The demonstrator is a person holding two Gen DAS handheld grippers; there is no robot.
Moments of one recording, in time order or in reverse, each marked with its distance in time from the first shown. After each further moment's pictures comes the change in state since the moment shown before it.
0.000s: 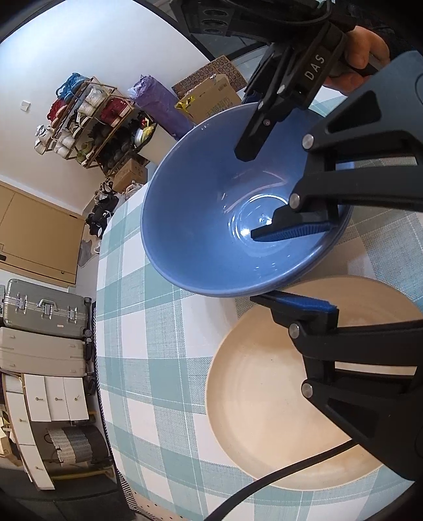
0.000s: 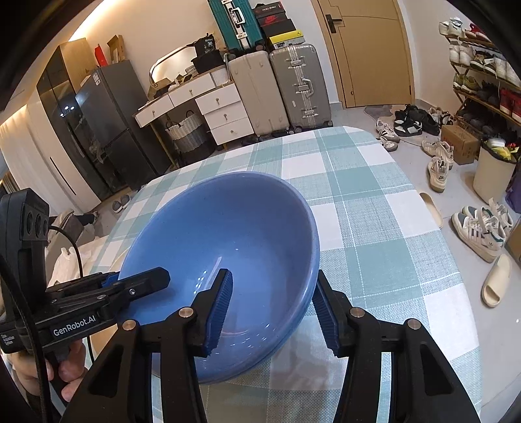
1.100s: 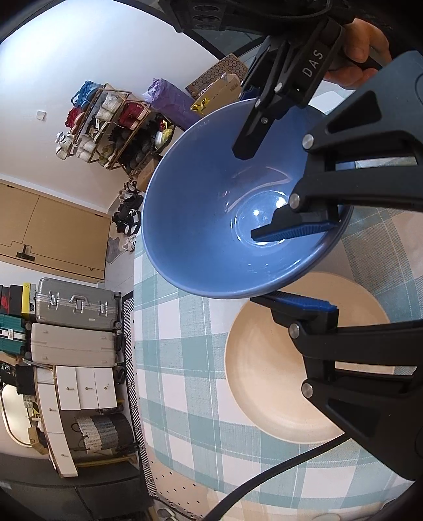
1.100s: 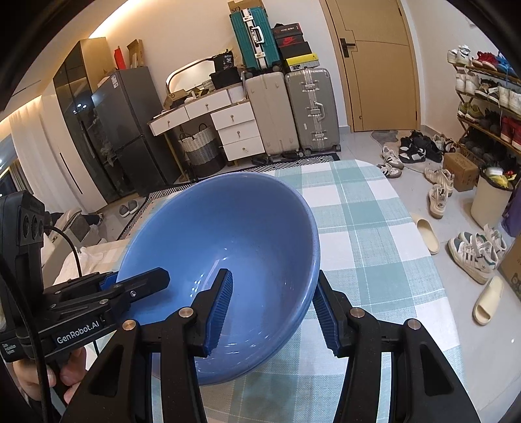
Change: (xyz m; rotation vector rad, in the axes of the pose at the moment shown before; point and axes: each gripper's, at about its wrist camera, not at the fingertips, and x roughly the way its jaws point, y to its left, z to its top) left arm -0.107 -0.011 -0.020 0.029 -0.139 0.035; right arm -0.062 0.047 0.001 -0.074 -0.089 0.001
